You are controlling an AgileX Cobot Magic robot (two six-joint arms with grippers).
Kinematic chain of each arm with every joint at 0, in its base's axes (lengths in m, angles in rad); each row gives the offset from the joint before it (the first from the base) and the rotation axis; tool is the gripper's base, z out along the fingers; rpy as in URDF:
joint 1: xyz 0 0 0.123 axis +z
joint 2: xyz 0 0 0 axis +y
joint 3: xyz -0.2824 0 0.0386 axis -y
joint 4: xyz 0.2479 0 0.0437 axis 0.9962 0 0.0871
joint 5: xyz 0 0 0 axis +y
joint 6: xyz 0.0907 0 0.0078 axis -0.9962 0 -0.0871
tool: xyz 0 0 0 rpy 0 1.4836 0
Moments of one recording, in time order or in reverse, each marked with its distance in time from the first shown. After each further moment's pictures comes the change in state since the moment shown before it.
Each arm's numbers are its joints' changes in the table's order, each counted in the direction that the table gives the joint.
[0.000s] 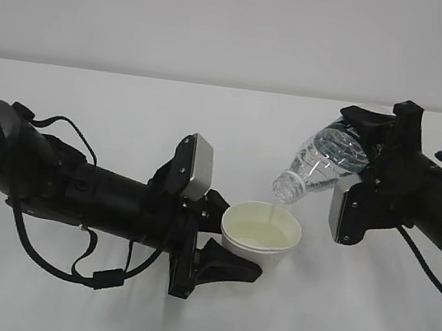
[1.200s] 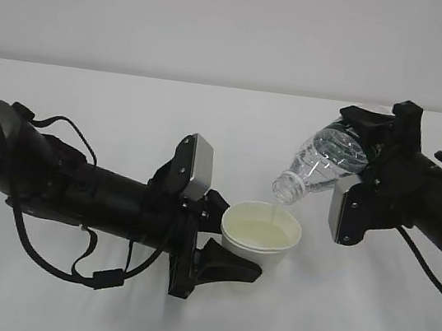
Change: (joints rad) left arm 0.000 0.000 0.000 0.000 0.000 0.000; right arm 0.000 0.000 0.000 -0.003 0.000 0.000
